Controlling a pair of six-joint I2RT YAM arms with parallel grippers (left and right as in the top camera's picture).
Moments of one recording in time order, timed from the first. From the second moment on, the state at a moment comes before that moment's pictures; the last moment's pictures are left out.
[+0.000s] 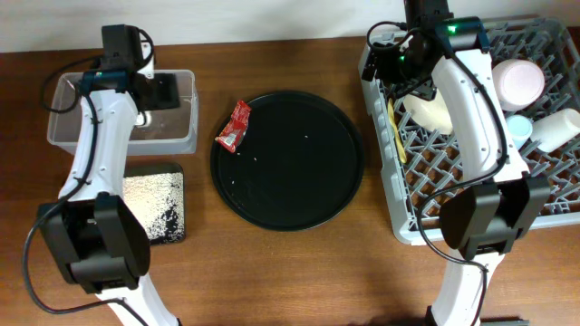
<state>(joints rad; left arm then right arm) 0.05 2.00 1.81 -0.82 -0.07 0.01 0.09 2.10 2.19 -1.25 -0.08 0.44</state>
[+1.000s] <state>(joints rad) -0.23 2.19 1.70 -0.77 0.00 0.16 0.09 2.10 2.19 -1.25 -0.08 0.44</state>
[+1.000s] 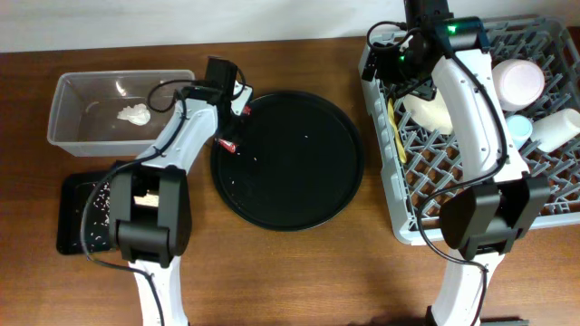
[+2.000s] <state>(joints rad) -0.26 2.27 1.91 -0.98 0.02 0.17 0.09 2.10 2.19 -1.25 -0.08 0.44</state>
